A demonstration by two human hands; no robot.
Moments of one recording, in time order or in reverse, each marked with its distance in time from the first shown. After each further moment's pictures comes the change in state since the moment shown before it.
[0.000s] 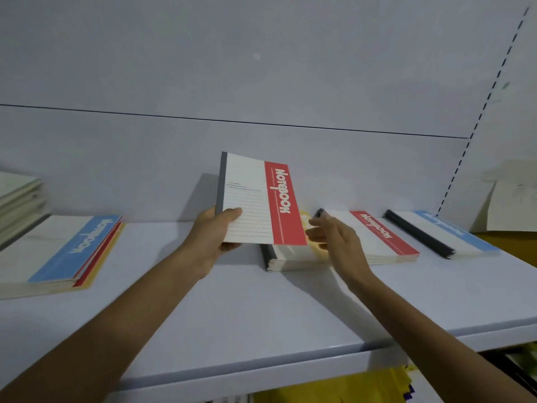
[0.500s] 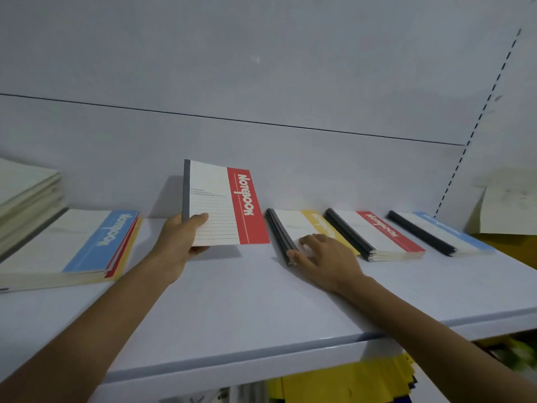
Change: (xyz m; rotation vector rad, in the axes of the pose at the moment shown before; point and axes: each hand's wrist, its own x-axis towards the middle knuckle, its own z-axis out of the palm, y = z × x) left_hand 0.000 -0.012 -0.091 -0.054 0.122 0.003; right_hand -0.005 0.019 0.041 -1.002 -0.137 -0.343
